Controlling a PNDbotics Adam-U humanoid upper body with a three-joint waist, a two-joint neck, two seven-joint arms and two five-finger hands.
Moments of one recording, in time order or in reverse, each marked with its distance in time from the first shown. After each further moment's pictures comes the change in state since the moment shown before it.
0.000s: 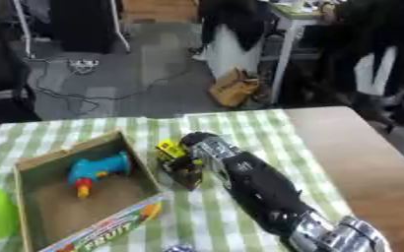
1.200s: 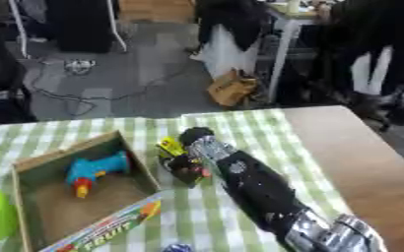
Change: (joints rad) left arm 0.000 0.000 0.000 0.000 -0.001 -0.001 0.004; right arm -0.010 0.000 0.006 0.000 0.129 0.006 -0.007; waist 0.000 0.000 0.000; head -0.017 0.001
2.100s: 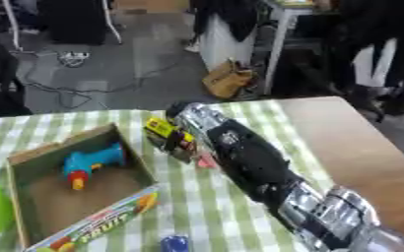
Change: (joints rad) left arm -0.001 0.000 0.000 0.000 0.000 0.000 -0.001; right arm -0.111 -0.048 0.044 -0.109 -0.090 -0.050 0.217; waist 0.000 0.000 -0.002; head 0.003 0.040
